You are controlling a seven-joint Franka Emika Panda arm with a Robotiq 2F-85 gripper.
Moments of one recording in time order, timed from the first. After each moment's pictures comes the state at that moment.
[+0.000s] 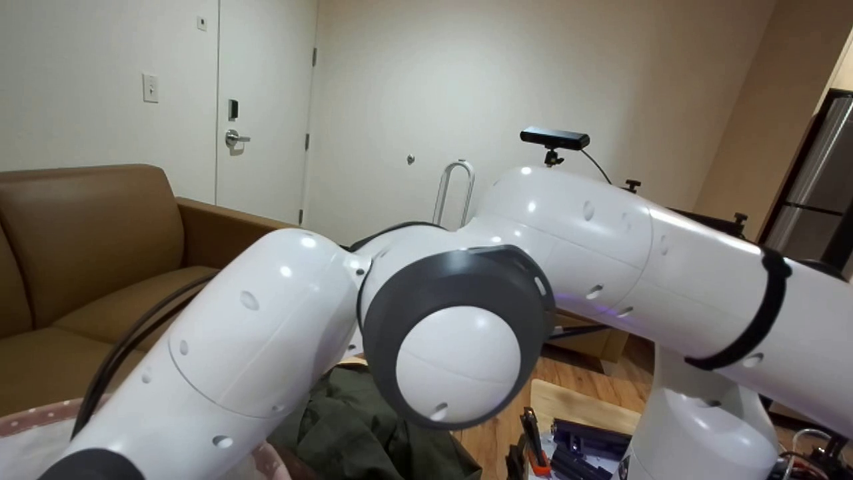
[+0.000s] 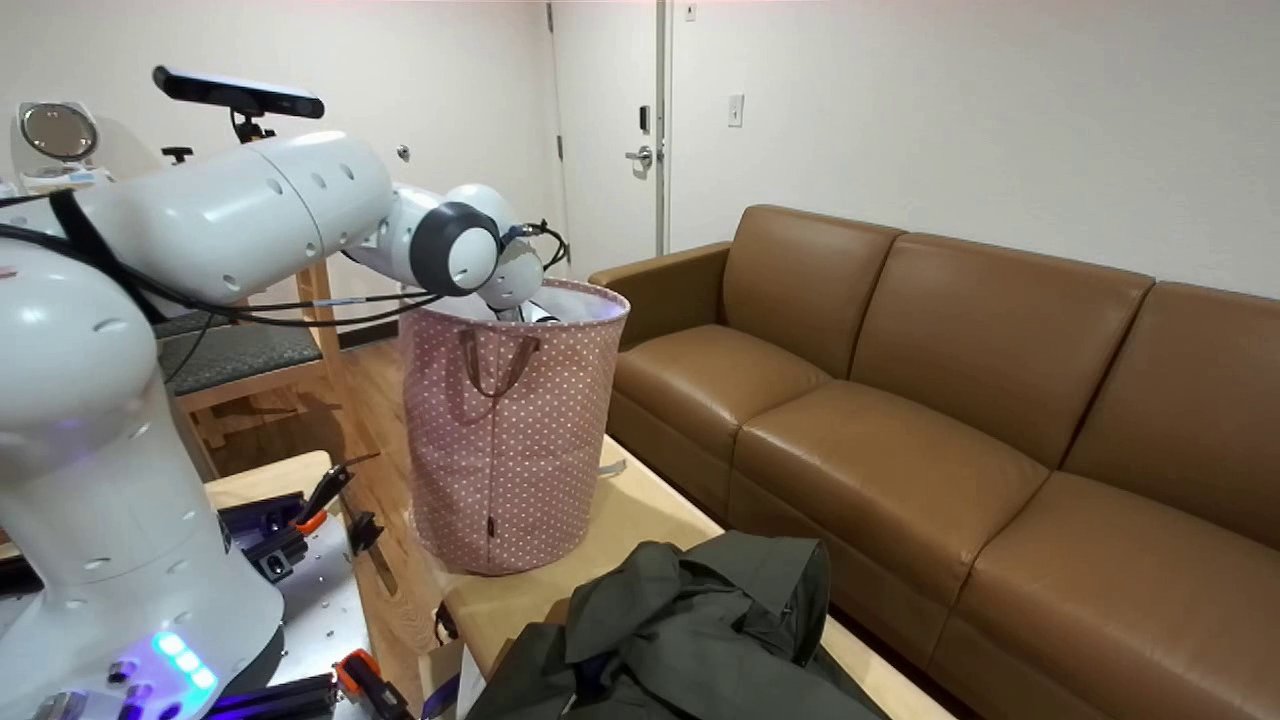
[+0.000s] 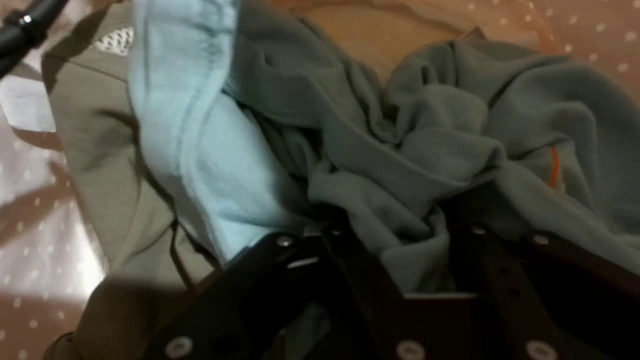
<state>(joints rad) 0.42 1.35 0.13 -1.22 0.24 1.96 0.53</state>
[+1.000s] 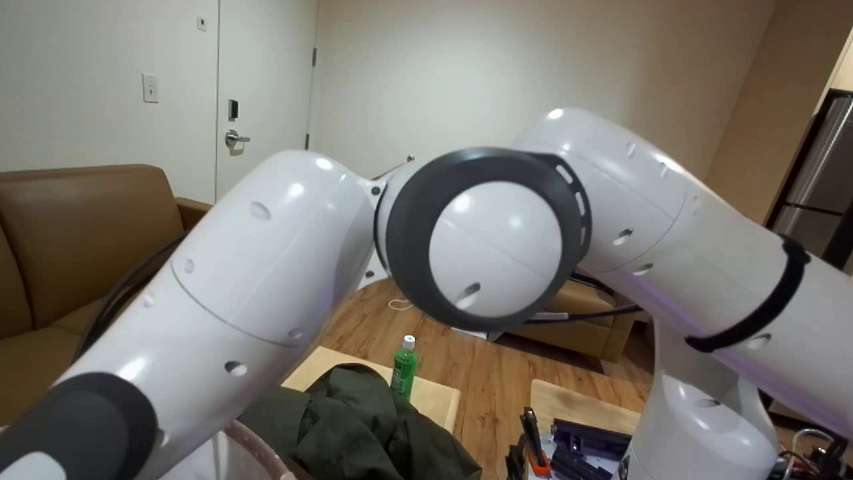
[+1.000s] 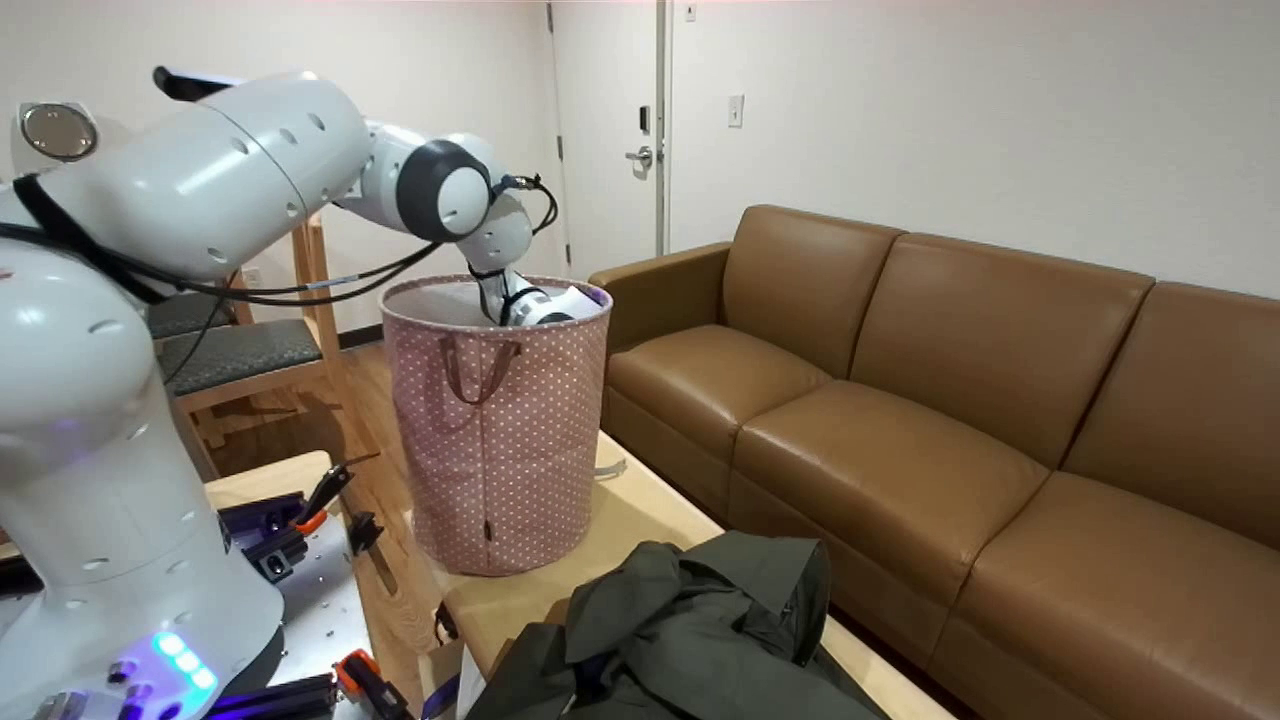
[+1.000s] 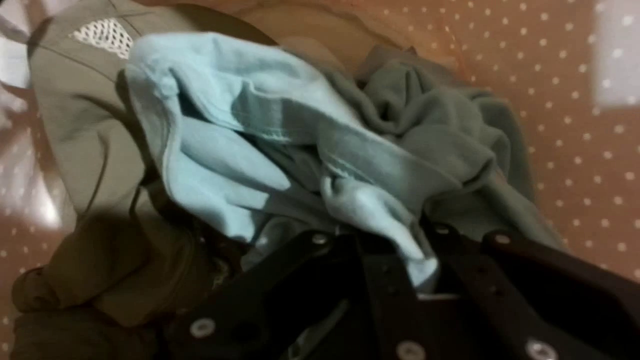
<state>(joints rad) 0.40 1.16 0.18 -1.45 0.24 2.17 0.41</state>
